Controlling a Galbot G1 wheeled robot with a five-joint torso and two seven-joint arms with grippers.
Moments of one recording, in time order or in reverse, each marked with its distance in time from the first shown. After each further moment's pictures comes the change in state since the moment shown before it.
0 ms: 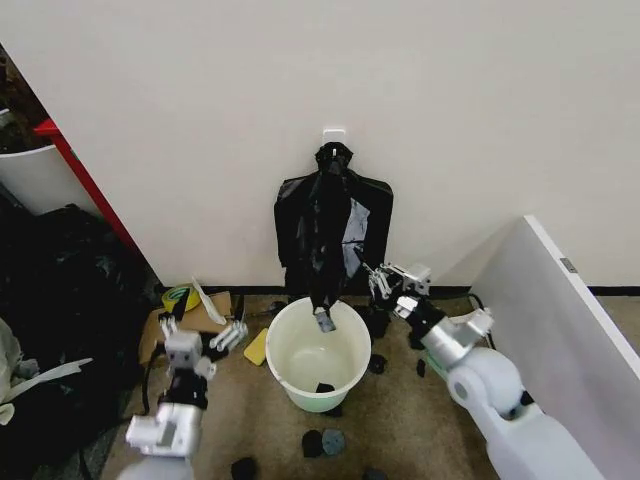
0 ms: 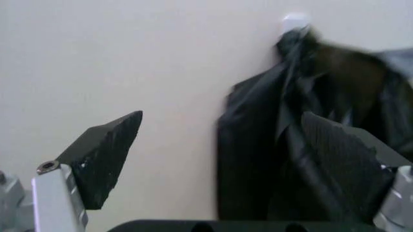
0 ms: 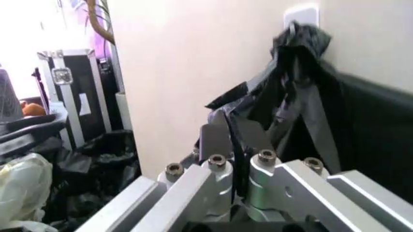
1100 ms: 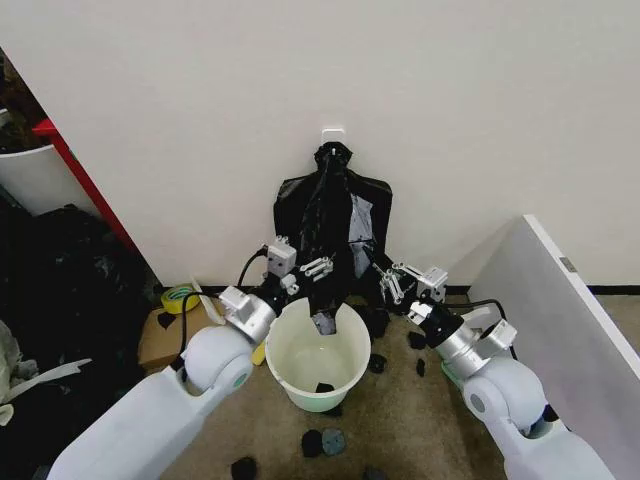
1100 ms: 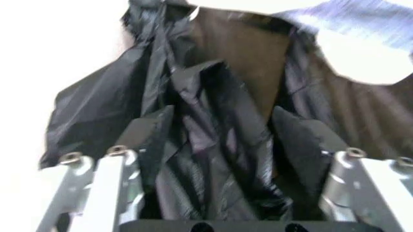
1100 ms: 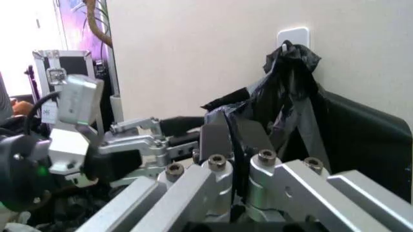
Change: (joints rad) left arm -0.703 0.199 0.522 0.276 -0.246 0.164 -0.041; right arm -0.017 0.023 0.036 0.014 -0.044 0.017 -0.017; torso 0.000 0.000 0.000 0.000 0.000
